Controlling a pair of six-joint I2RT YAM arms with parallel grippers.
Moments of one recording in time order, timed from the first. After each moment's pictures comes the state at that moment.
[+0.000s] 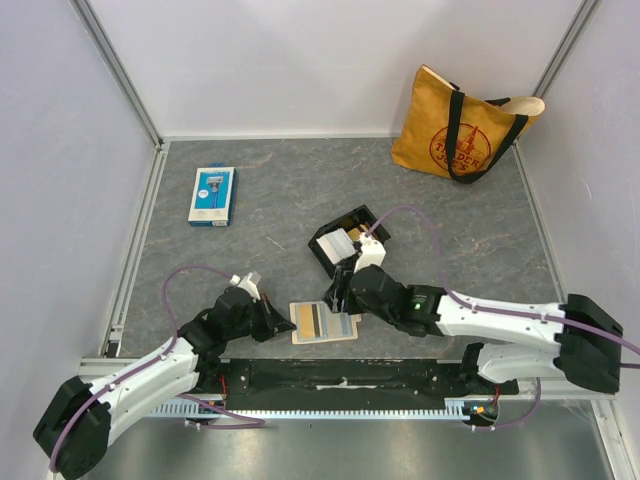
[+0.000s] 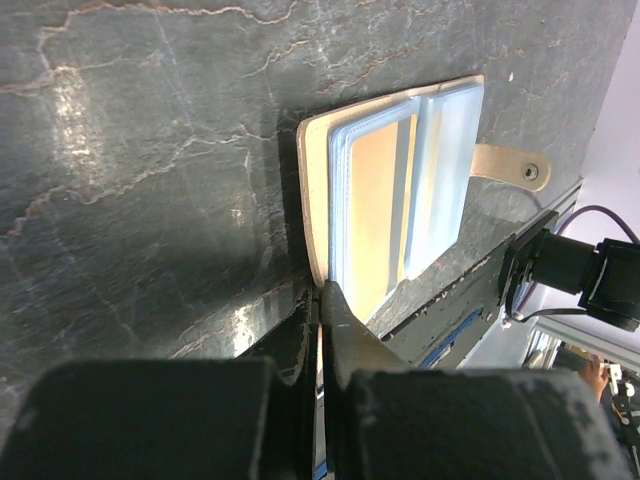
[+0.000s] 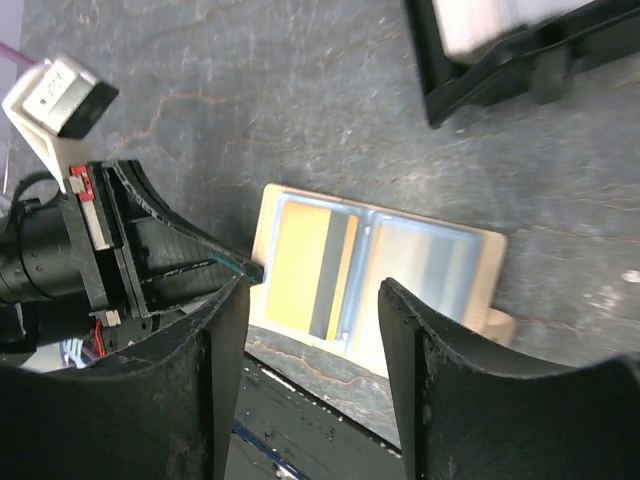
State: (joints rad) left arm -0.67 0.68 0.05 -0.04 0.24 -1.05; right arm 1.16 1.26 0.68 -0.07 0.31 0.89
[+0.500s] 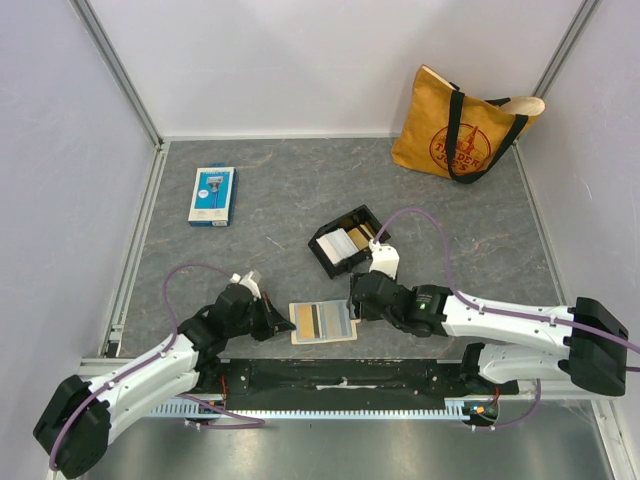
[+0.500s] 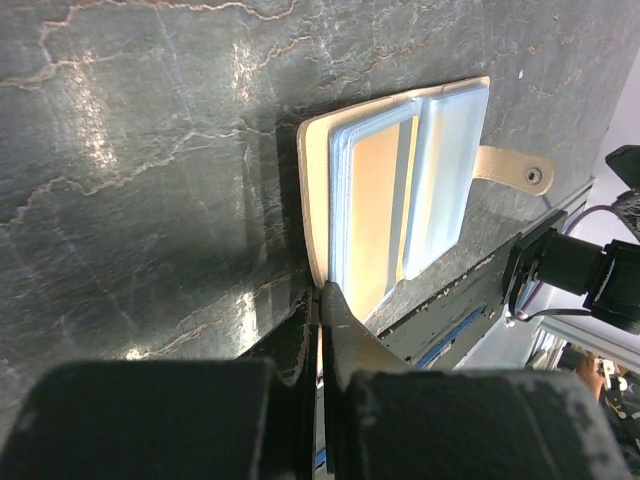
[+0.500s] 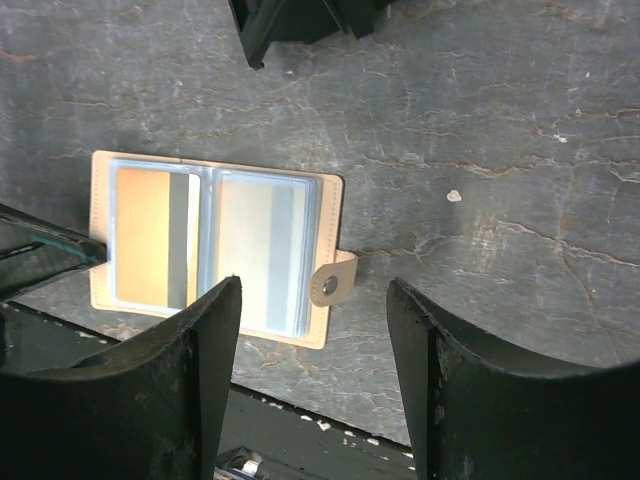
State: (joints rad) left arm -0.67 0.69 0.09 -0.11 0.24 -1.04; right arm 1.16 1.17 0.71 -0.42 0.45 0.89
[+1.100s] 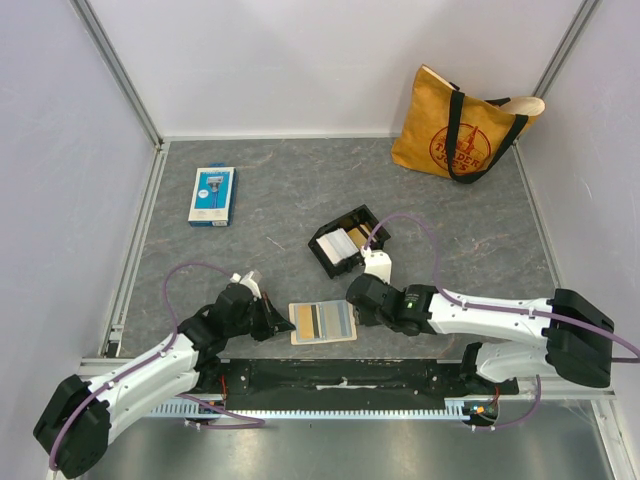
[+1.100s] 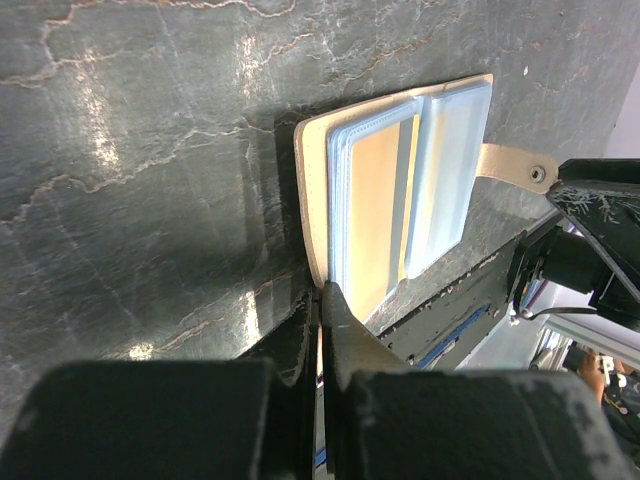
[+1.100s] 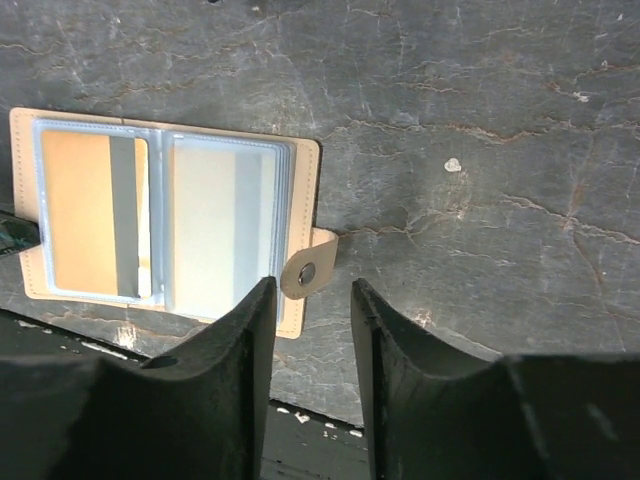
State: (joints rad) left arm -0.67 0.69 0.11 -0.13 0.24 -1.03; right arm 1.16 1.27 0.71 -0.45 0.40 0.89
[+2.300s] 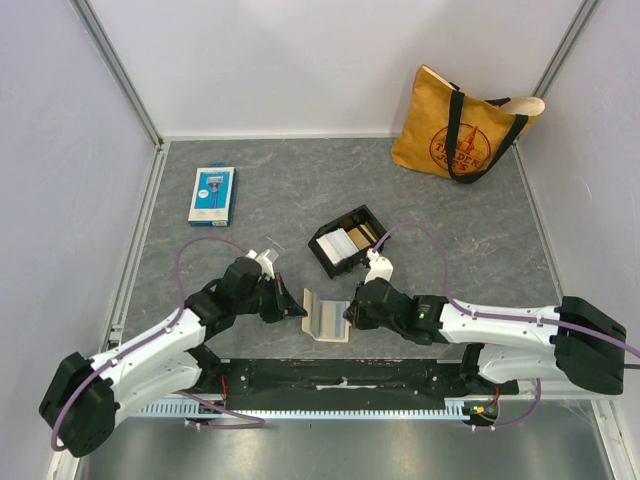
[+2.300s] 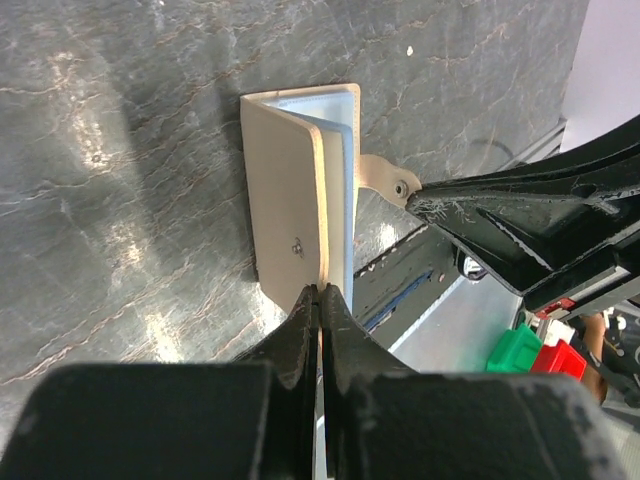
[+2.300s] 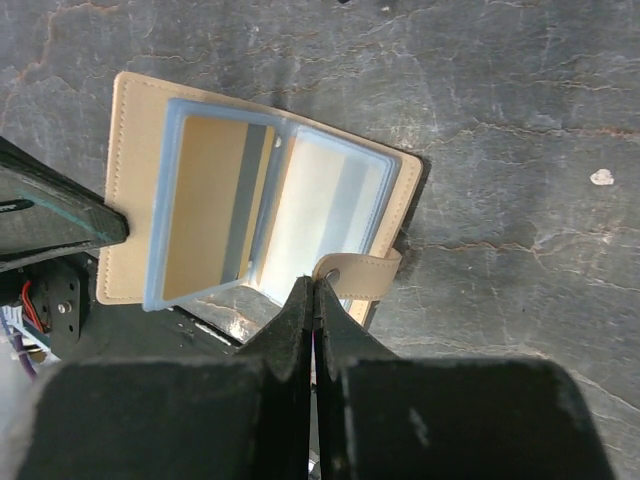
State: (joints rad) left arm -0.67 0.86 0.36 -0.21 0.35 -0.94; right arm 1.16 1.19 0.56 -0.14 0.28 0.96
